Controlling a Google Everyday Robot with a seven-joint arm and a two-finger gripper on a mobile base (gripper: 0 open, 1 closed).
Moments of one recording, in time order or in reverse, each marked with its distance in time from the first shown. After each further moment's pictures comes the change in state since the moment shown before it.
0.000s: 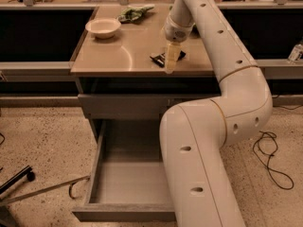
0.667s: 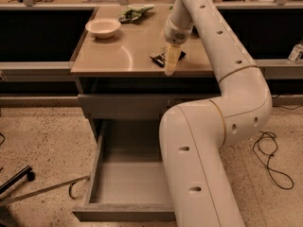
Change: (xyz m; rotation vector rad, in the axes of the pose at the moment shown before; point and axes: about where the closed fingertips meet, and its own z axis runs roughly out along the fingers) arm 0.001 0.005 0.006 -0.024 0.000 0.003
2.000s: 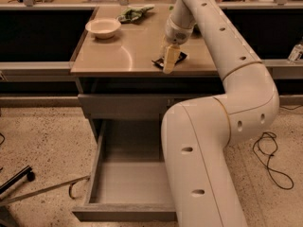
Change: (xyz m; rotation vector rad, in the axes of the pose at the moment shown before) arm 0.000 0.002 -0.002 -0.001 0.000 0.000
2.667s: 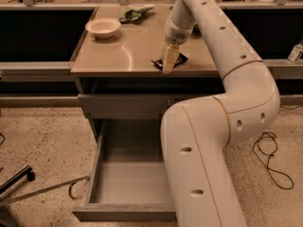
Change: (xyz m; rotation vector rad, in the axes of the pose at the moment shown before) arm -0.002 0.002 0.000 -0.008 -0.001 0.005
